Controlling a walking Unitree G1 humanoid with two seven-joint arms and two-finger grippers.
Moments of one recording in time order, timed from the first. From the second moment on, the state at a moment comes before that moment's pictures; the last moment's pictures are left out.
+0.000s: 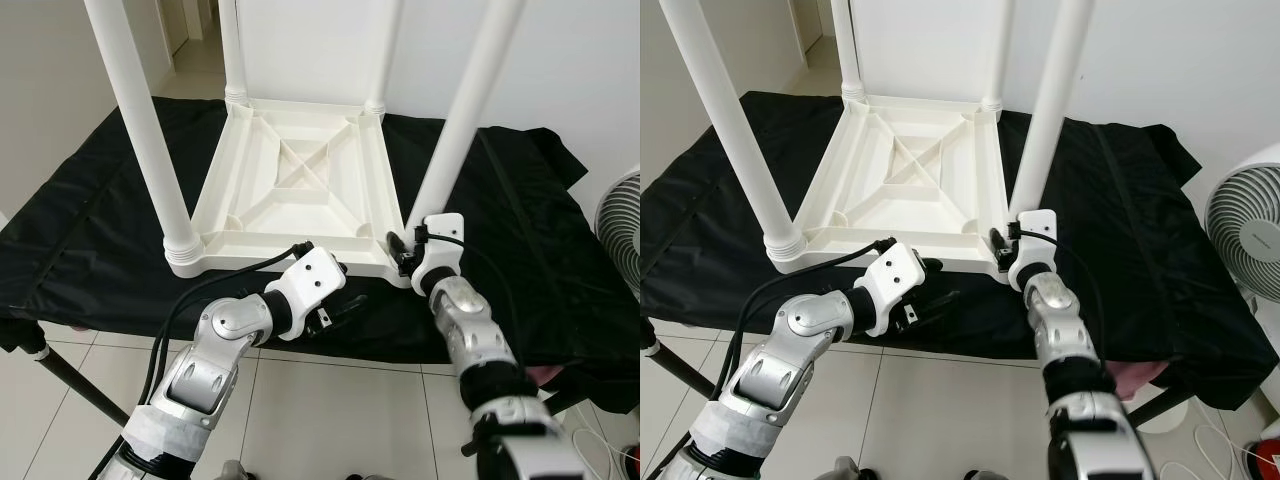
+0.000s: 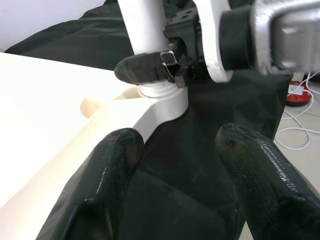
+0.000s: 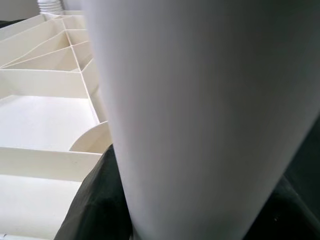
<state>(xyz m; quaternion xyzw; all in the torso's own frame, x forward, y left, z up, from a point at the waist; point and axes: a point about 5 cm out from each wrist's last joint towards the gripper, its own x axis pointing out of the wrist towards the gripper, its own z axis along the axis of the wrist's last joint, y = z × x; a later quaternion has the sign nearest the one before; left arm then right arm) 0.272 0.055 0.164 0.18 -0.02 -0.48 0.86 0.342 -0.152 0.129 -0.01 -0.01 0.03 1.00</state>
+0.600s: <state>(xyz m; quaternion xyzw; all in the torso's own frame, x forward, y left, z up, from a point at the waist) 0.271 0.053 0.165 0.18 -0.03 -0.48 0.86 0.323 -0.129 0.137 0.01 -0.03 0.00 1.00</state>
